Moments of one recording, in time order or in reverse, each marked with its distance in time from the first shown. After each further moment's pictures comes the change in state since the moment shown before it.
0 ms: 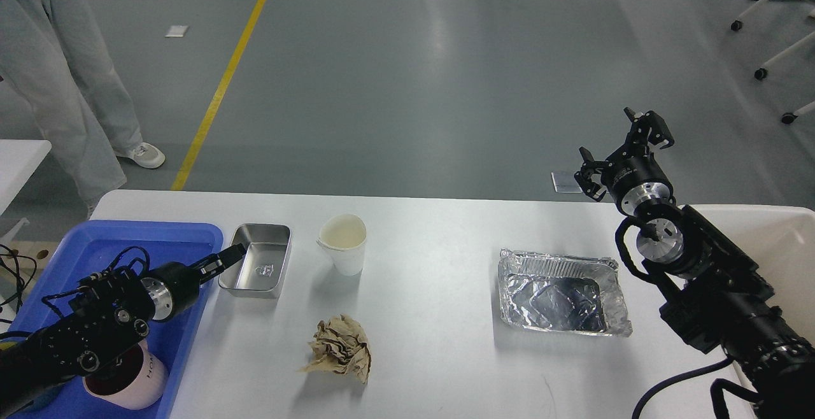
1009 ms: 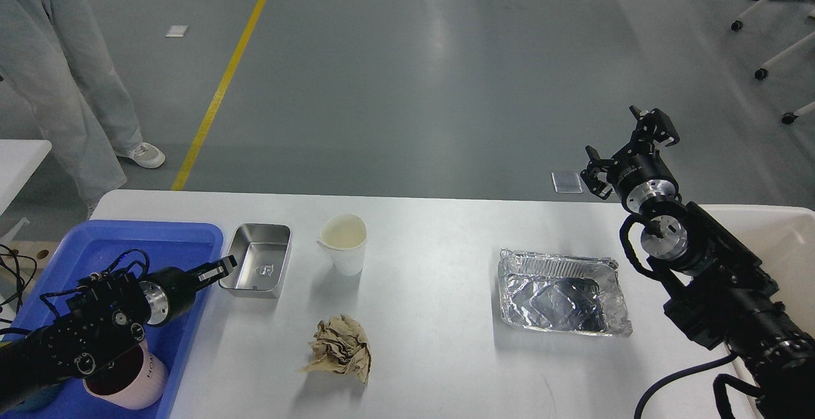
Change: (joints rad) left arm -0.026 0.012 0.091 0.011 0.000 -0.009 0.000; right arm 0.018 -0.011 -0.002 -0.027 -0.014 -0.003 0.000
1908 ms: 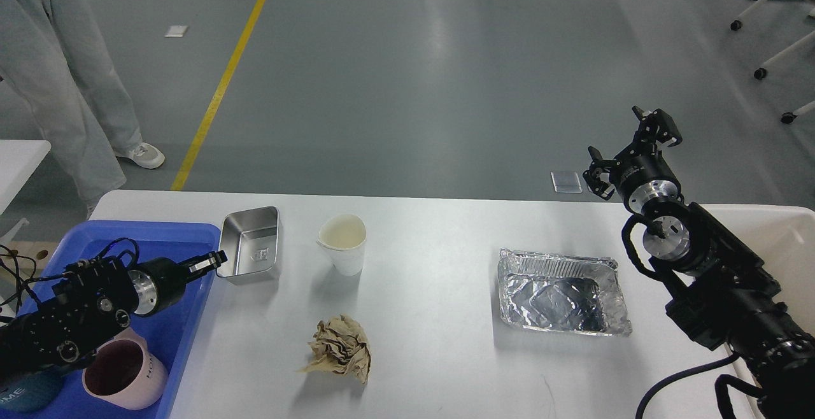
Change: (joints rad) left arm -0.036 0.052 -0.006 -0.016 -0.009 -0.075 -0.008; right arm -0.003 -0.001 0.000 -0.002 0.000 0.000 0.000
